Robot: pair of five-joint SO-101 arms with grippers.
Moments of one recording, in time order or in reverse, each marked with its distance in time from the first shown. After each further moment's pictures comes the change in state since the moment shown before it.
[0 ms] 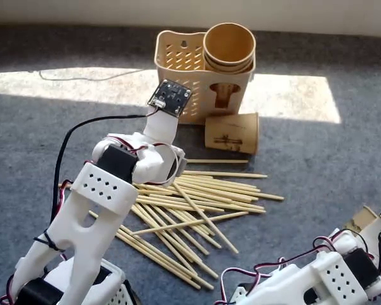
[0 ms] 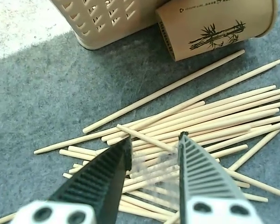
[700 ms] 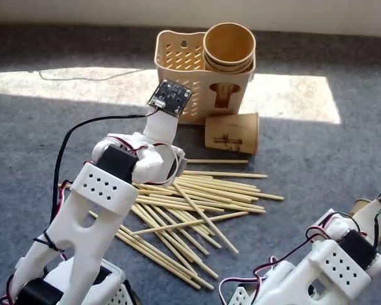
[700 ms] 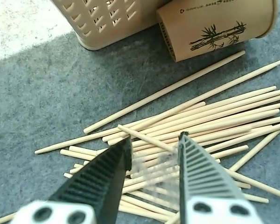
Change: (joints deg) left arm -0.1 0.0 0.0 0.0 0.0; right arm -13.1 1.0 -6.8 0.2 -15.0
